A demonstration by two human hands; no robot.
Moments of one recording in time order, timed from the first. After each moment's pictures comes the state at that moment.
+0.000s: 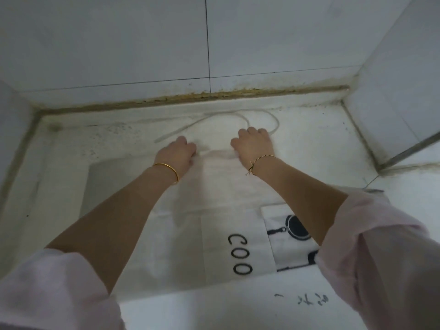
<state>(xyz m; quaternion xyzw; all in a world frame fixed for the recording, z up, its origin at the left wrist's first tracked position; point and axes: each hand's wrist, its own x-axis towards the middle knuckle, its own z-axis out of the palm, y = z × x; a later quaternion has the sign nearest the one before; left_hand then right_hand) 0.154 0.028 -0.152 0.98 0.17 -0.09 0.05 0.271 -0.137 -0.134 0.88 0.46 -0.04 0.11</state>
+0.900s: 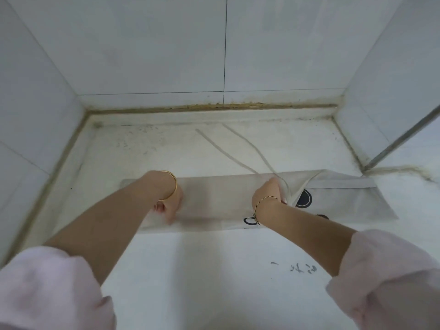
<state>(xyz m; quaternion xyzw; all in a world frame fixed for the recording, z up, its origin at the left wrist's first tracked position) 0.054 -0.003 -0.114 0.80 0.17 -0.57 0.04 0.141 -0.206 -0.123 0.74 0.41 -0.13 0.51</state>
